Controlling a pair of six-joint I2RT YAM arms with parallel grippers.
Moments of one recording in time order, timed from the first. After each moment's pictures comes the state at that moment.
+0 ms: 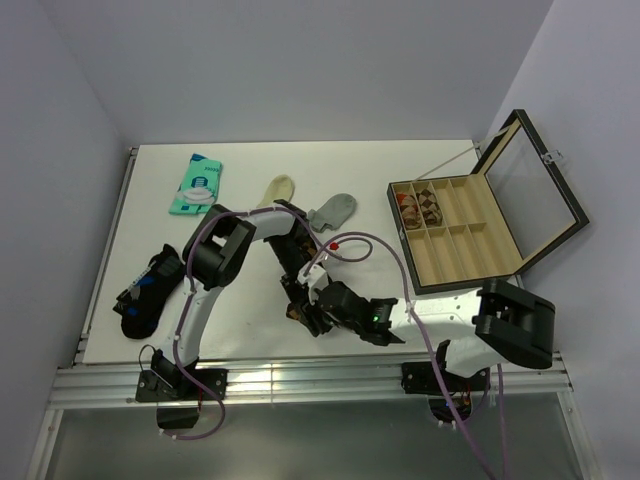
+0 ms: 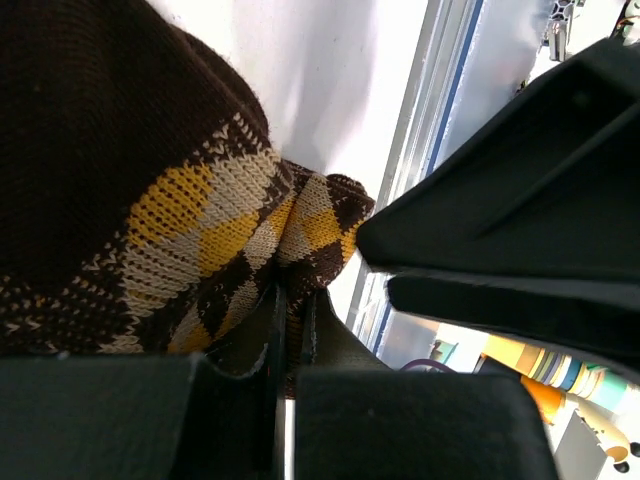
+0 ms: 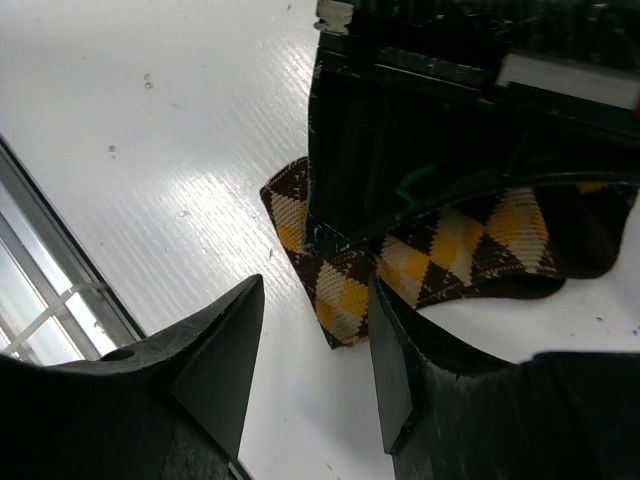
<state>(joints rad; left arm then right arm) -0.64 2.32 1.60 -1.34 0.91 0.73 1.18 1.37 0.52 0.24 0.19 0.31</state>
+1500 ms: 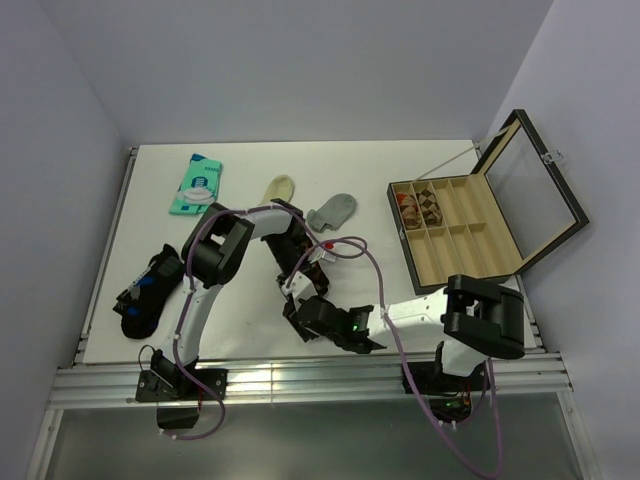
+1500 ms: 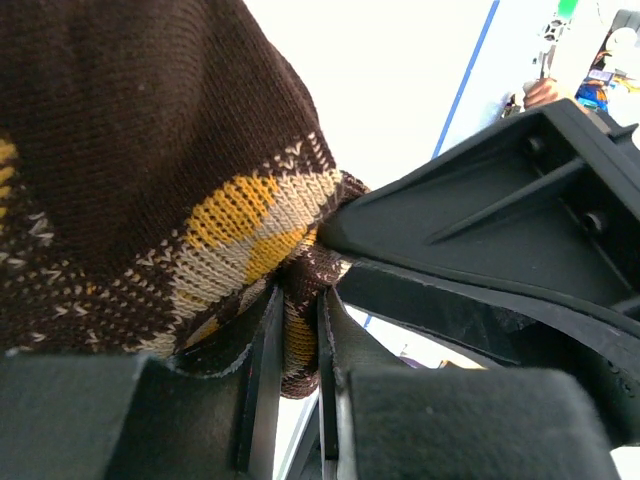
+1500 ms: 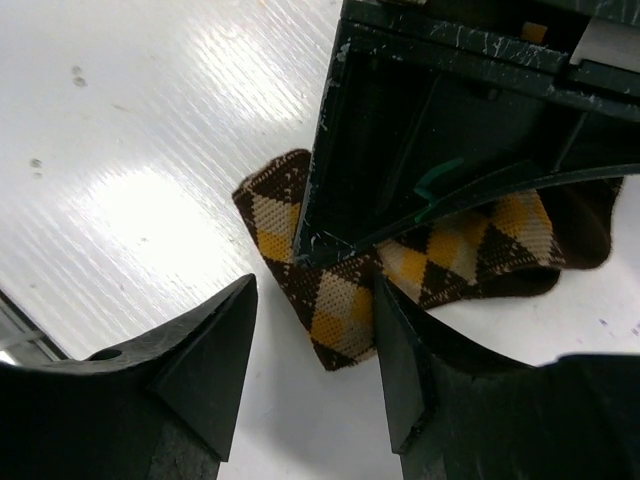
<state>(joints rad) -0.61 2.33 1.60 -1.34 0.88 0.66 1.29 1.56 0.61 0.23 0.40 0.32</state>
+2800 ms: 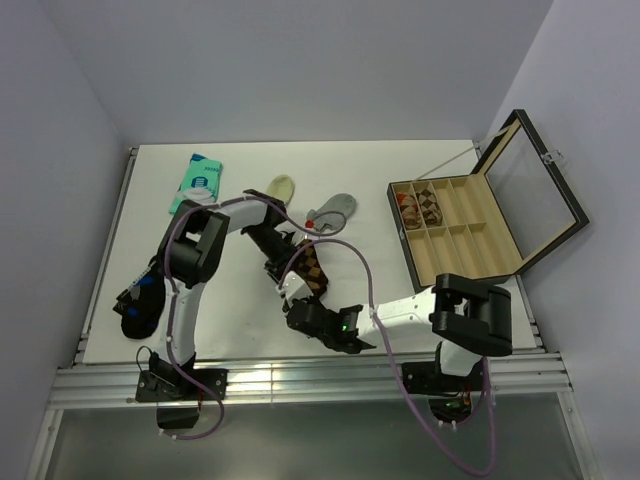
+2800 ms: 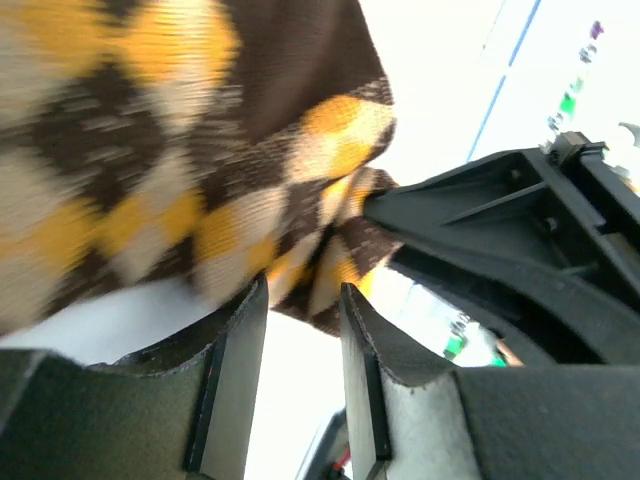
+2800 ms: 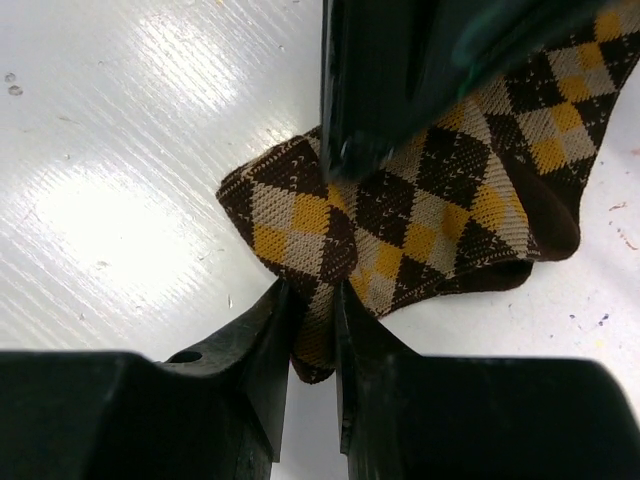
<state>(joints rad) -0.50 2.22 1.51 -1.18 0.88 0.54 1.32 1.63 0.70 0.12 0.53 0.31</state>
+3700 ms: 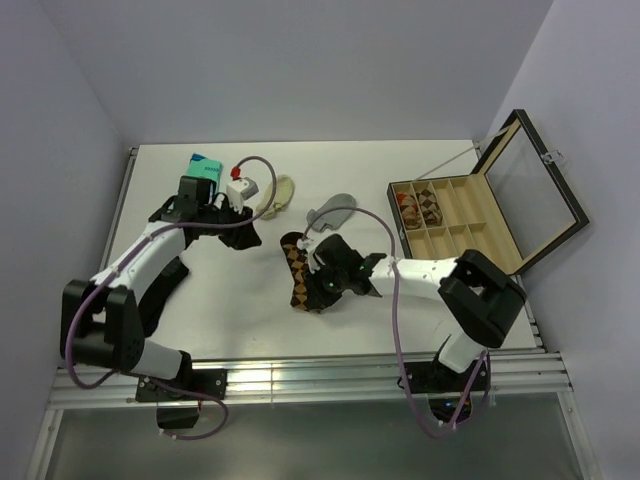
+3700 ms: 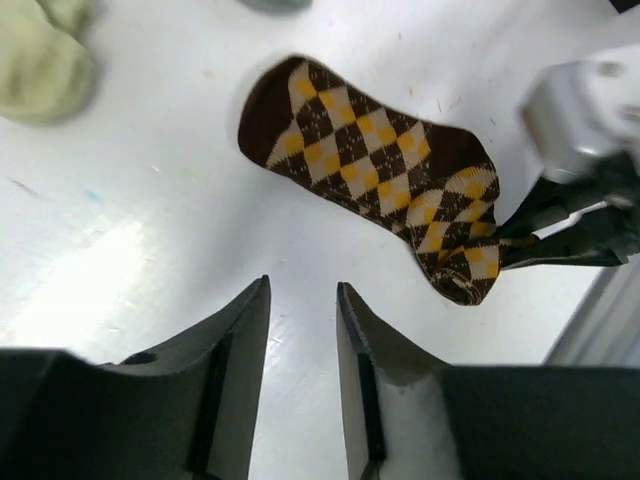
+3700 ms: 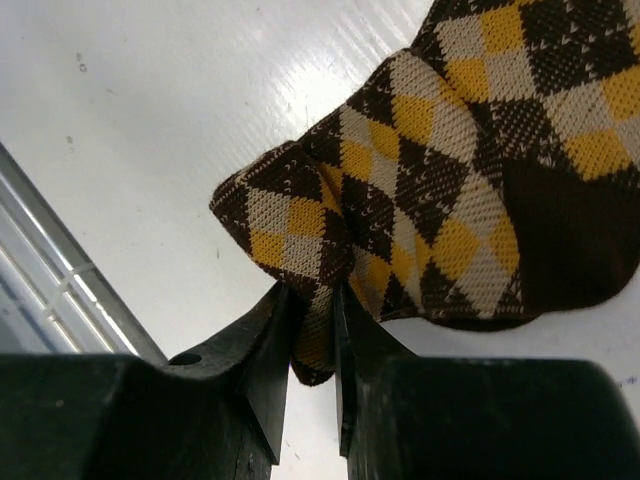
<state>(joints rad) -0.22 1.48 1.03 -0.46 0.67 0.25 0.87 1.59 0.77 -0.08 -0.27 0.28</state>
